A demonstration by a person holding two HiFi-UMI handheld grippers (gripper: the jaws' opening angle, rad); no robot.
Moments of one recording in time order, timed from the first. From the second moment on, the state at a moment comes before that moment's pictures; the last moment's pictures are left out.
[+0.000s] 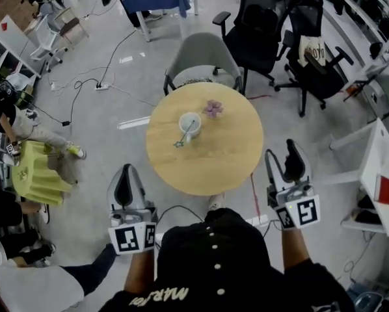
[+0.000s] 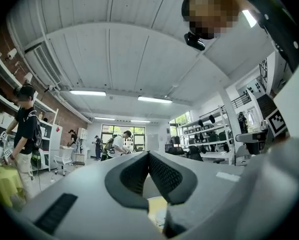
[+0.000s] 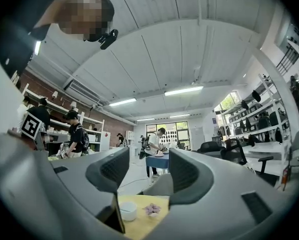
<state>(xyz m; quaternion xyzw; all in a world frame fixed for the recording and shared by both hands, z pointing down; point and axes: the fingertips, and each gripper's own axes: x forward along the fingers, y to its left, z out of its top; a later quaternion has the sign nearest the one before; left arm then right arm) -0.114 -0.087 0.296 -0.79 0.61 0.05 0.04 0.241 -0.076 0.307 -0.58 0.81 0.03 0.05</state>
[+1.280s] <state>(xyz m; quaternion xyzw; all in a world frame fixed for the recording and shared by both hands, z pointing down) -0.158 -0.224 0.387 -0.77 0.63 -0.02 -0.04 0.150 -0.264 0.434 -0.44 0.88 0.06 -0.15</state>
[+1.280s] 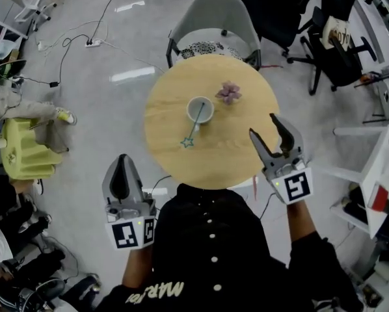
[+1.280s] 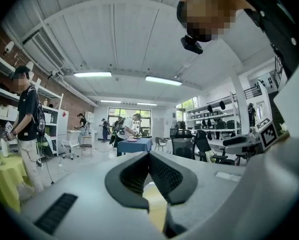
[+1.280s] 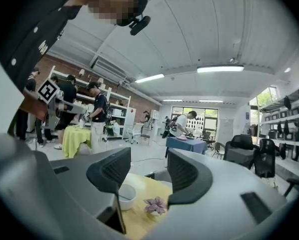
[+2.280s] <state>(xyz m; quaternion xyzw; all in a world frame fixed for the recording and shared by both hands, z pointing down) -0.179 -0.212 0.469 -0.75 0.65 -0.08 -0.10 -0.007 -0.287 0.681 -0.11 0.89 0.26 -0.36</state>
